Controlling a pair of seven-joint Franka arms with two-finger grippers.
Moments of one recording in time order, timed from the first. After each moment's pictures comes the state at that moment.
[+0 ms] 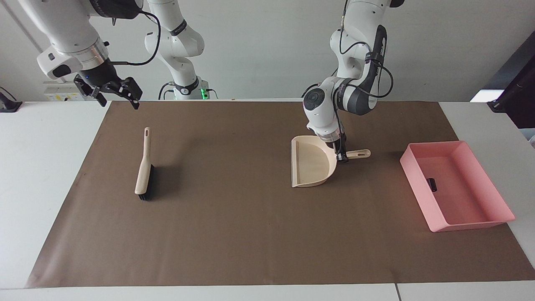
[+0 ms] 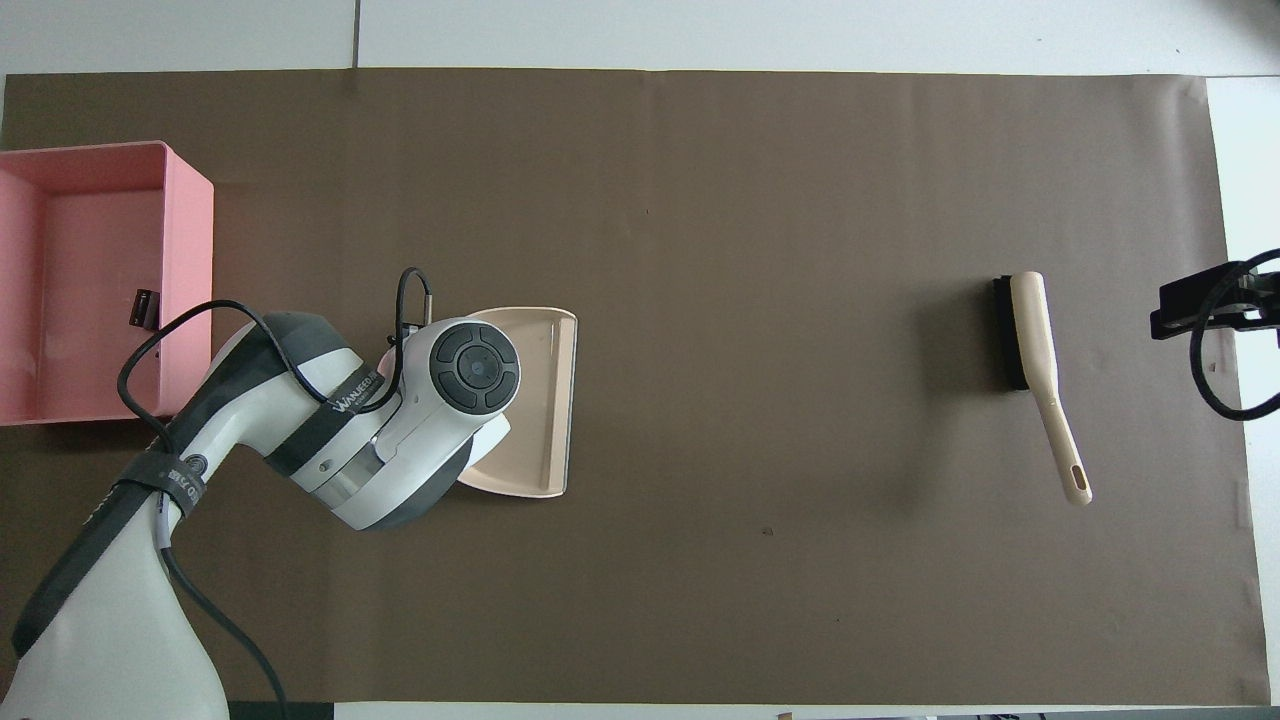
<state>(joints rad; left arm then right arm) -0.55 0.15 0.01 -2.12 0.52 2.01 0.91 -0.02 -0.04 -0.02 -1.57 -0.03 1.45 0.08</state>
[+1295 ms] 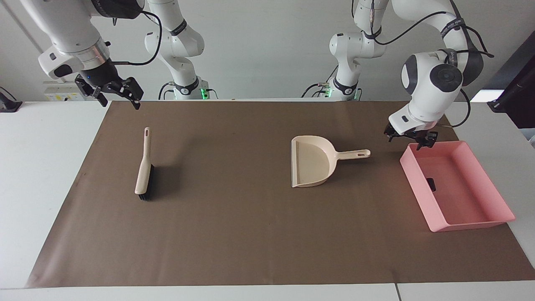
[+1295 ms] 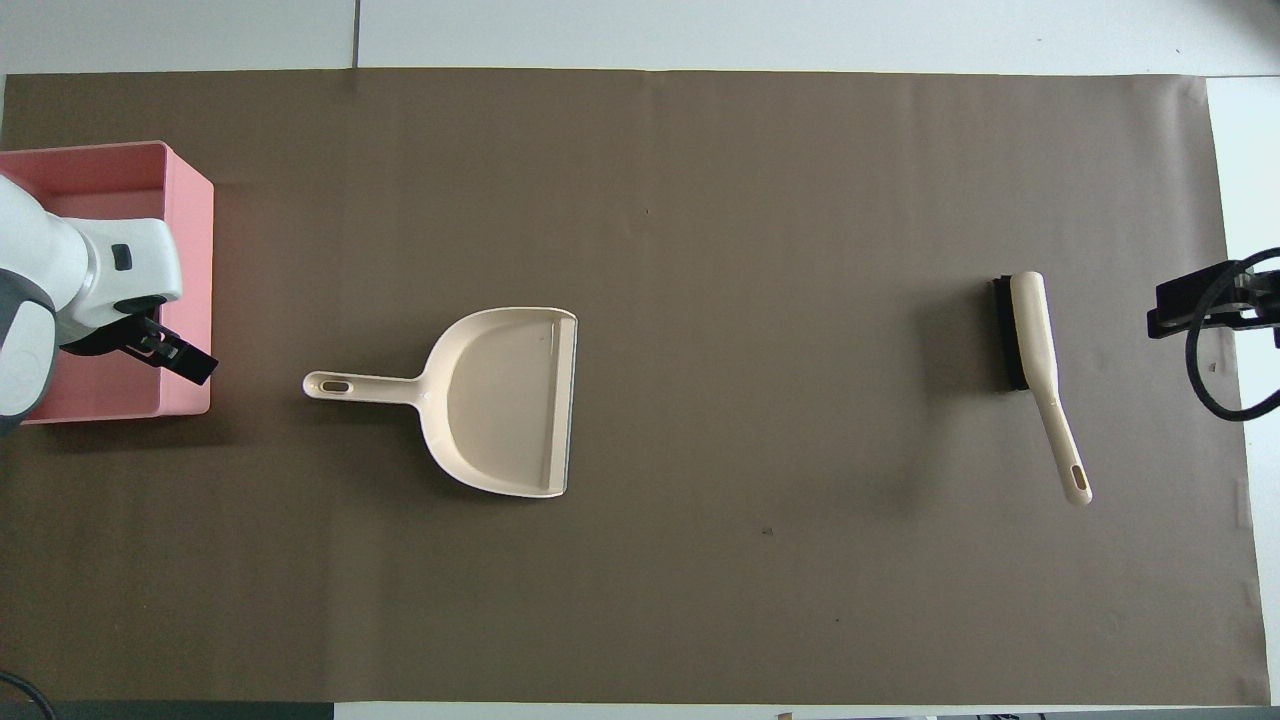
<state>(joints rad) -0.10 0.03 0.04 -1.88 0.18 1.79 0.42 -0.01 -0.04 -0.02 -1.57 -0.03 1.46 0.08</state>
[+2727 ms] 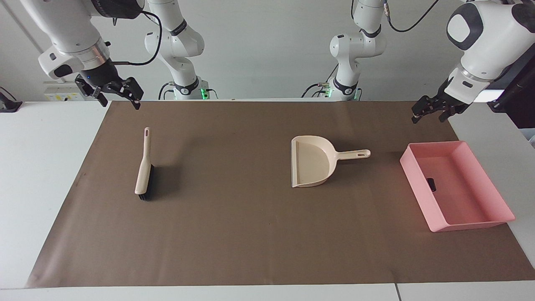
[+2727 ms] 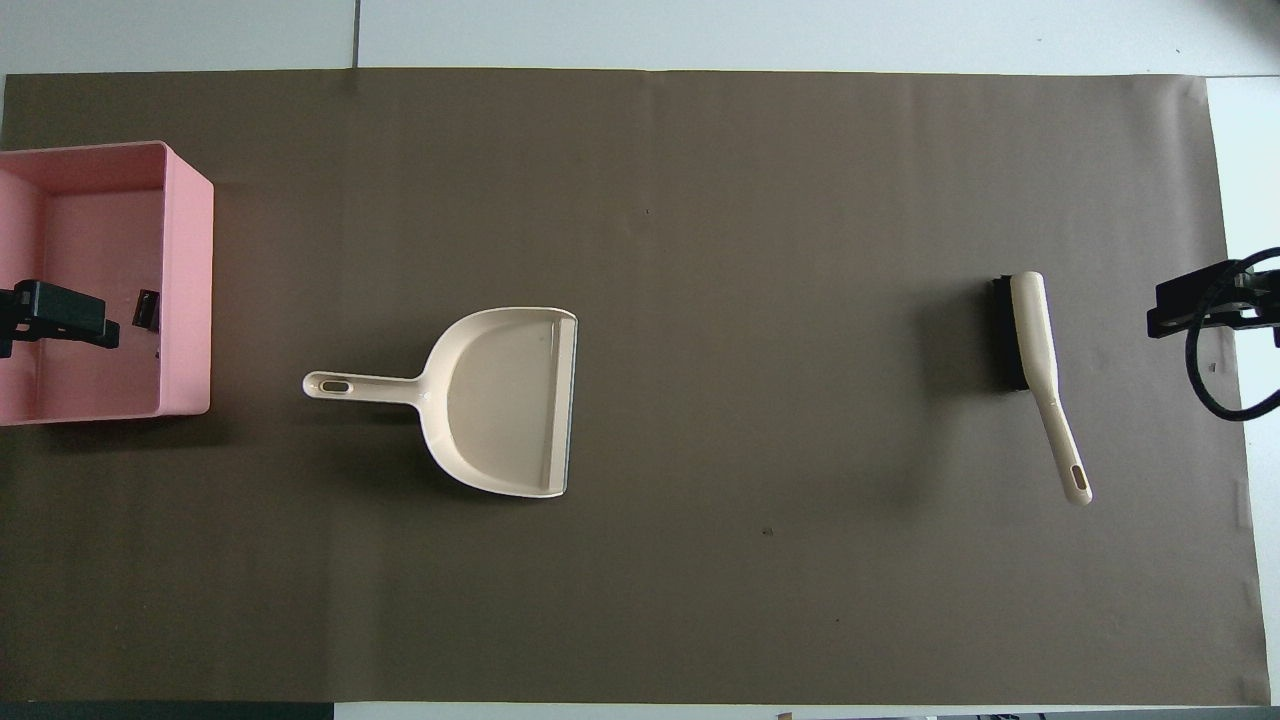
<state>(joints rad) 0.00 -0.05 0.04 -1.71 -0.02 1.60 0.03 -0.01 -0.04 -0.02 -1.57 -0.03 1.47 0.08</state>
